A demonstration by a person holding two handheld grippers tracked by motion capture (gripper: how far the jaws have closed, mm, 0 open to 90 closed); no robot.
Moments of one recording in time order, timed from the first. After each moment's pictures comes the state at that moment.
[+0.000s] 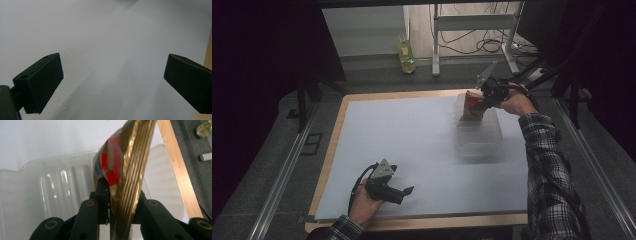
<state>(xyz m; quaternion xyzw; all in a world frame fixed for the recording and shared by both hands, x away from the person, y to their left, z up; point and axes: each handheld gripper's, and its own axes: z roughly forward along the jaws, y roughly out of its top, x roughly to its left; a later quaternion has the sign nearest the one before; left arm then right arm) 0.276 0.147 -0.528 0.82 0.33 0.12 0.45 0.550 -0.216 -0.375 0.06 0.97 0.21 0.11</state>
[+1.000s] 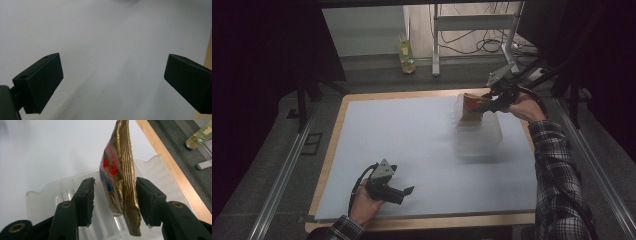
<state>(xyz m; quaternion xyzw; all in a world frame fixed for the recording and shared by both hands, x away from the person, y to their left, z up) 0.275 0.145 -0.527 0.82 0.33 0.12 0.45 0.523 -0.240 -0.363 0.12 0.94 0.31 0.11</state>
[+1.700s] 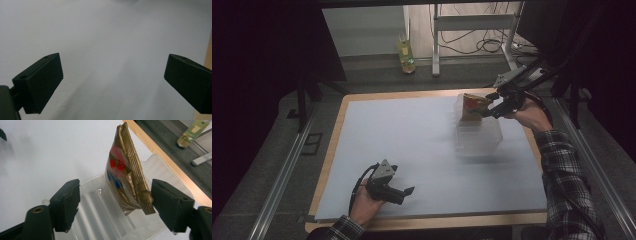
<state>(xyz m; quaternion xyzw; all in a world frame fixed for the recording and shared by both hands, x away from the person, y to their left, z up) 0.275 0.144 -0.528 0.82 0.33 0.12 0.44 0.497 -0.252 -0.361 0.18 0.91 0.35 0.12</state>
